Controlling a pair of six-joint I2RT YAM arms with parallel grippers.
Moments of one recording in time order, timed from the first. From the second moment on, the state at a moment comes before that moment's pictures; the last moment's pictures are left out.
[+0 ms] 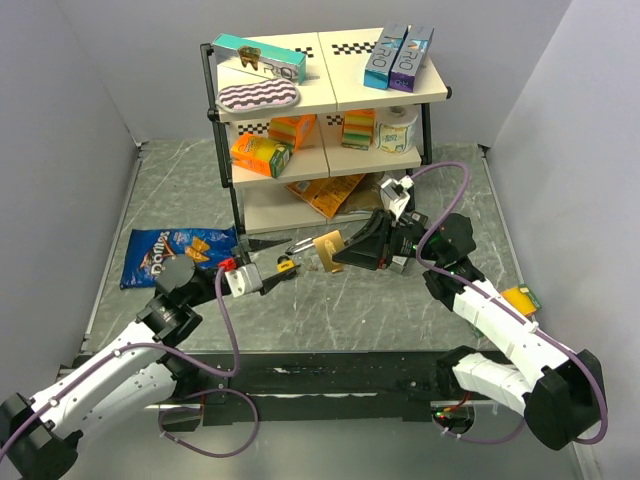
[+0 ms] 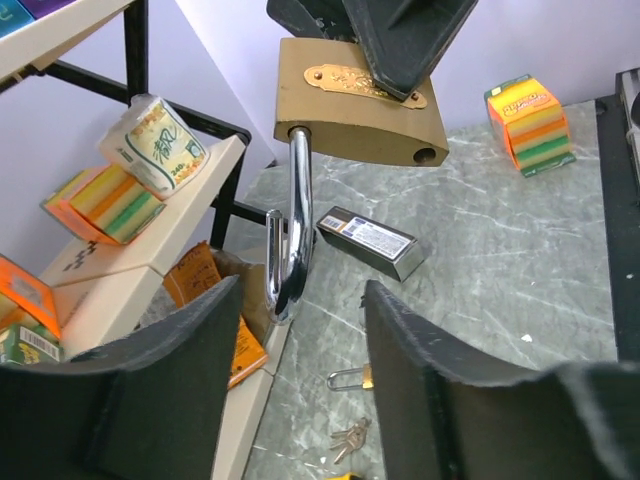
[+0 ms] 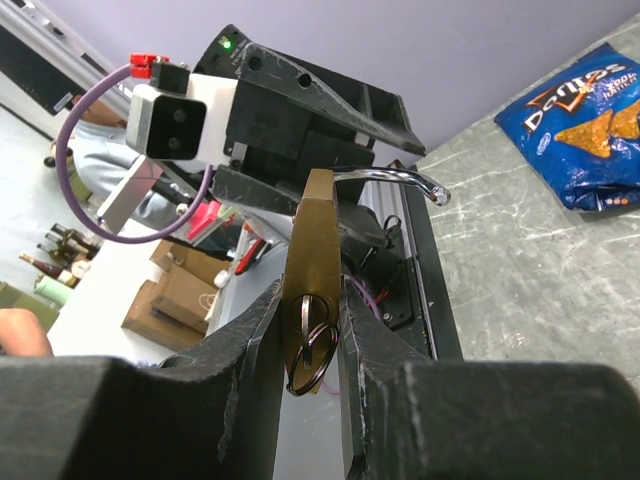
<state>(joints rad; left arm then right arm) -0.69 0.71 0.53 0.38 0.54 0.39 0.46 1.01 0.69 0.60 -1.00 0.97</state>
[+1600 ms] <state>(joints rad) -0.73 0.76 0.60 0.30 0.52 0.30 0.48 1.01 0.69 0.64 -1.01 0.96</state>
